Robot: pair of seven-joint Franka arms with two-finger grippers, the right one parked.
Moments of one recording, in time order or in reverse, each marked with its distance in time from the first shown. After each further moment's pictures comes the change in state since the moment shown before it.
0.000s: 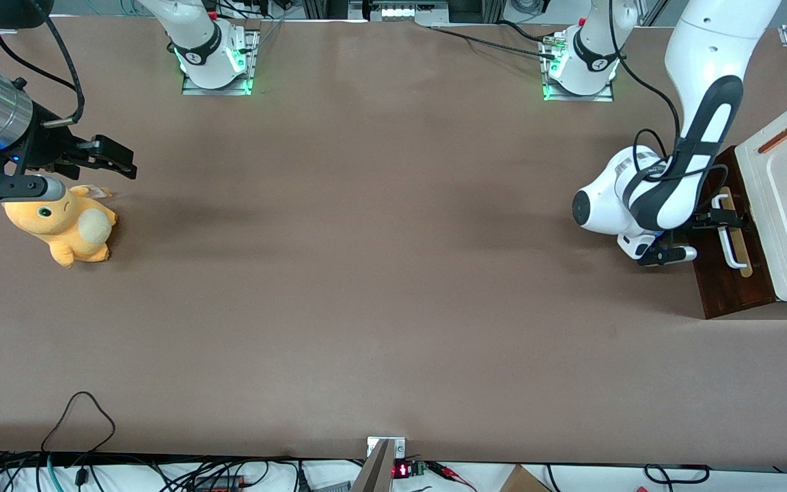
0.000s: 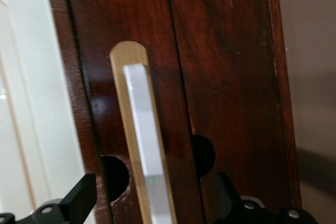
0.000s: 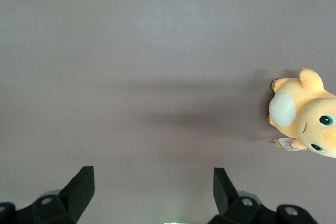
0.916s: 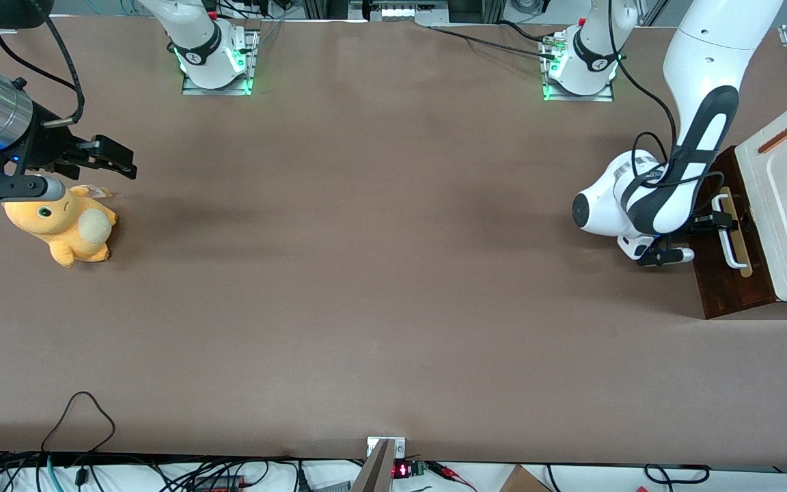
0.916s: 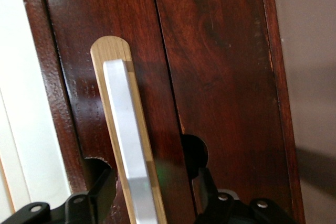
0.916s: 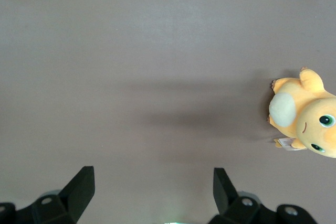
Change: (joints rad) arm -0.001 0.020 0.008 -0.001 0.013 -0.007 0.000
